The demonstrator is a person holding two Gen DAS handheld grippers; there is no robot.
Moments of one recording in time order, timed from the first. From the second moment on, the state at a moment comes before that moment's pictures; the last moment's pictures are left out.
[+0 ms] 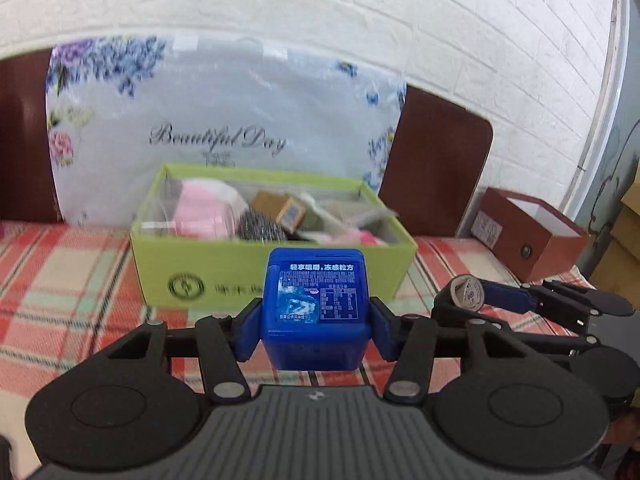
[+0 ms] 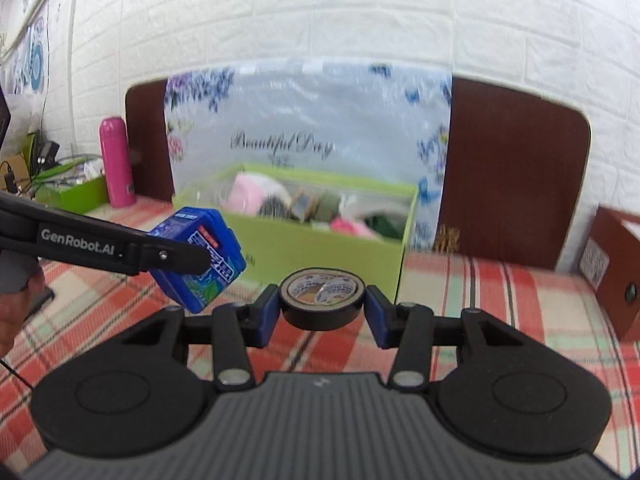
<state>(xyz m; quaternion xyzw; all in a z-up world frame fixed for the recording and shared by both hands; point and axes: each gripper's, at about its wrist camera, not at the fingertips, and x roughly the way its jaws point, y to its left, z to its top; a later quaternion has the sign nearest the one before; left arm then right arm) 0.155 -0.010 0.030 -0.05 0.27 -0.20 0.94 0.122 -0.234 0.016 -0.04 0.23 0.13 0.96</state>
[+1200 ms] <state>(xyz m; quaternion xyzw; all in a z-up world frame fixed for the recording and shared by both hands) 0.297 0.016 0.052 -0.04 0.22 -0.12 0.97 0.292 -0.217 -0.011 -0.04 0.21 0.10 0.97</state>
